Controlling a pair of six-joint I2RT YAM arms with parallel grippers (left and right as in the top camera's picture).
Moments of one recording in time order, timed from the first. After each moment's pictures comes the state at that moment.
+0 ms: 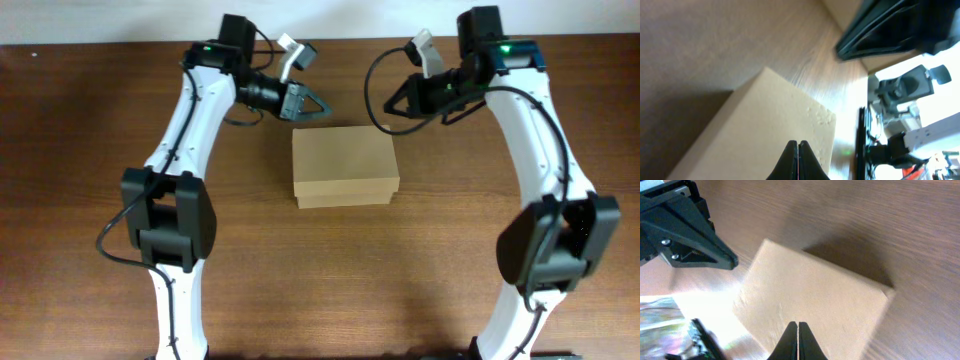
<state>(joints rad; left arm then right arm) -0.21 2.28 2.13 -1.15 1.08 0.38 0.07 2.01 1.96 -1.19 -0.70 -0.12</state>
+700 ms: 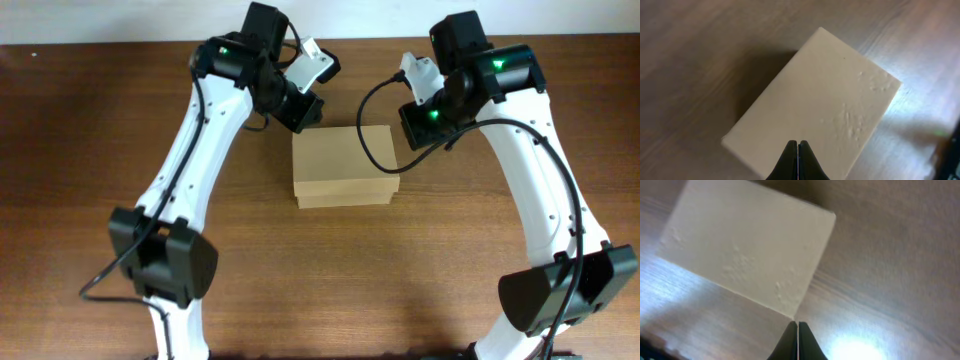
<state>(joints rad) -0.33 2.05 2.09 -1.21 0.43 0.37 0.22 1.85 1.95 -1.41 -0.18 -0.14</state>
